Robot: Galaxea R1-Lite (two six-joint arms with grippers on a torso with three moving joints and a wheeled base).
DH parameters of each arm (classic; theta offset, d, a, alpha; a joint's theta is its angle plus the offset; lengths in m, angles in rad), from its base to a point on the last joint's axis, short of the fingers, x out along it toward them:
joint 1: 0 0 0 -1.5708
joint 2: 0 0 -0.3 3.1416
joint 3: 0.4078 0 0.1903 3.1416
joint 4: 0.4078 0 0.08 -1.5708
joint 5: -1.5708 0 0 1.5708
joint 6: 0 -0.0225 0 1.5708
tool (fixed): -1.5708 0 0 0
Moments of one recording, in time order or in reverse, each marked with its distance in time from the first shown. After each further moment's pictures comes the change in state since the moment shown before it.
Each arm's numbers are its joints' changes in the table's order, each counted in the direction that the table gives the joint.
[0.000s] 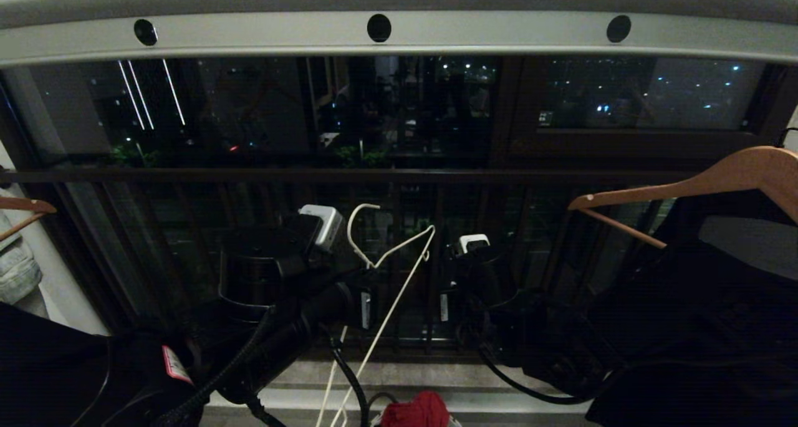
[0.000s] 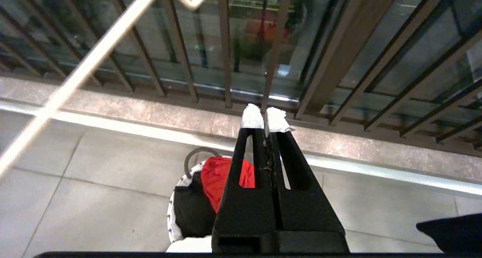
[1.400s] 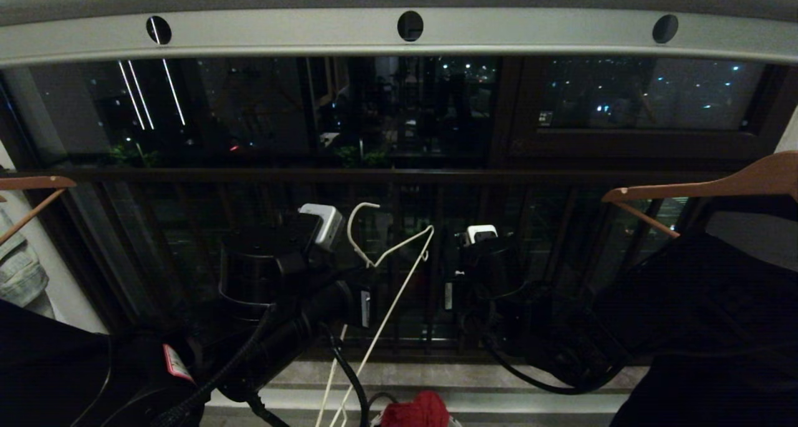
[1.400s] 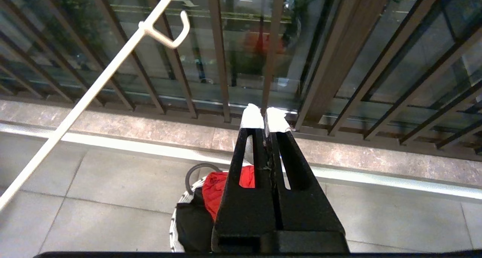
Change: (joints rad) left arm 0.002 0.003 0.003 0.000 0.002 -0.002; right arm -0.026 -0.007 0.010 -0.035 0.004 -0.001
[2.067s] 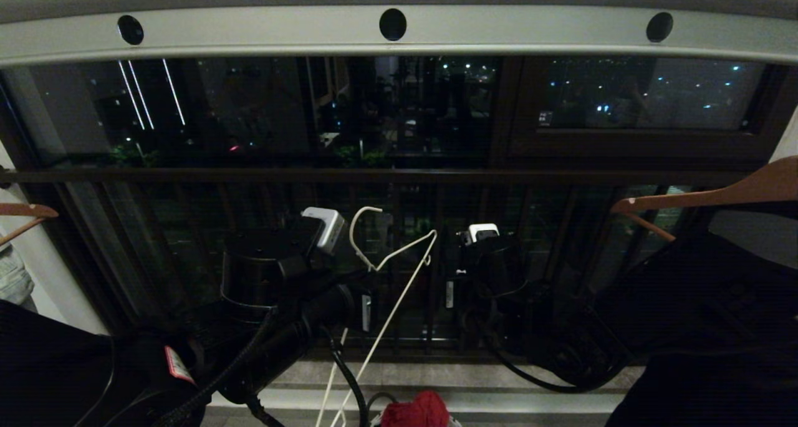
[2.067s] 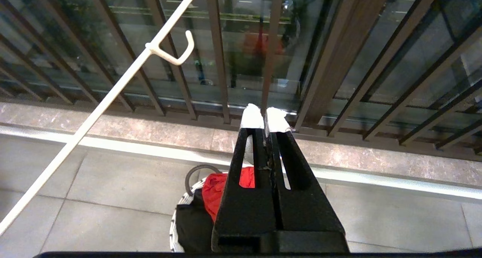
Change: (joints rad) left arm 0.000 0.004 -0.007 0.000 0.018 -0.002; right arm -0.004 -0.004 0.000 0.000 0.000 0.000
